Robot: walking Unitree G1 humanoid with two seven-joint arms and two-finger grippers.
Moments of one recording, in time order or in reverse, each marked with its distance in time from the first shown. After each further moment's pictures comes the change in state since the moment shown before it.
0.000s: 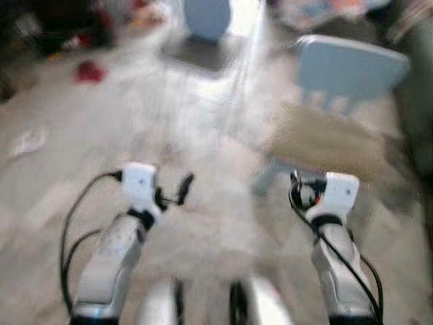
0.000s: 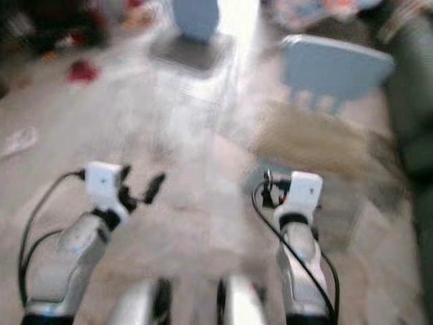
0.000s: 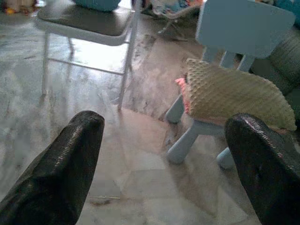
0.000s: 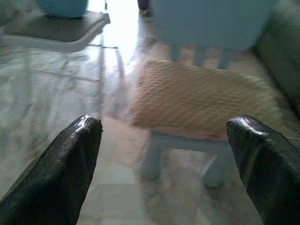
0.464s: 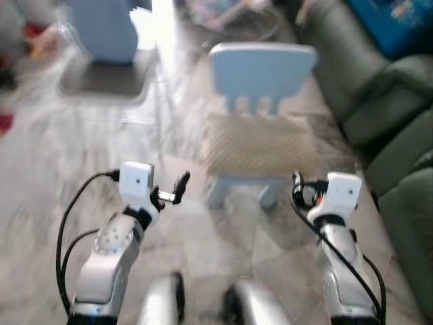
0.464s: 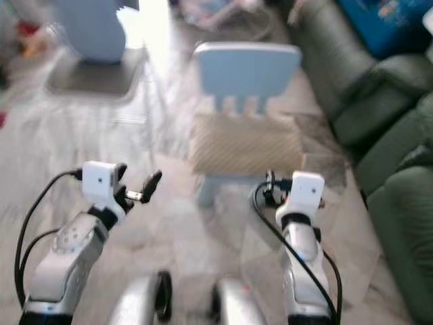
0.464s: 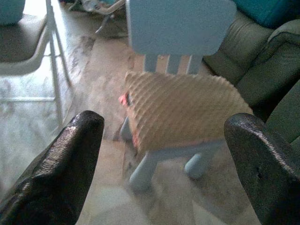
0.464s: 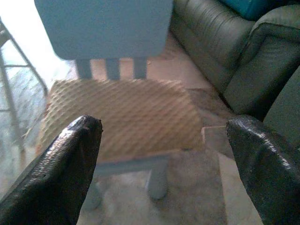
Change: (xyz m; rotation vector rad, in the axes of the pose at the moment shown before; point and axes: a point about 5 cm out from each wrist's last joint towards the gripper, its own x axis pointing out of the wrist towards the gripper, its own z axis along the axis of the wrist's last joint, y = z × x) left arm 0.003 0.001 0.003 0.010 -0.007 0.010; right arm 0.001 -0.002 0.002 -0.025 -0.008 -0.003
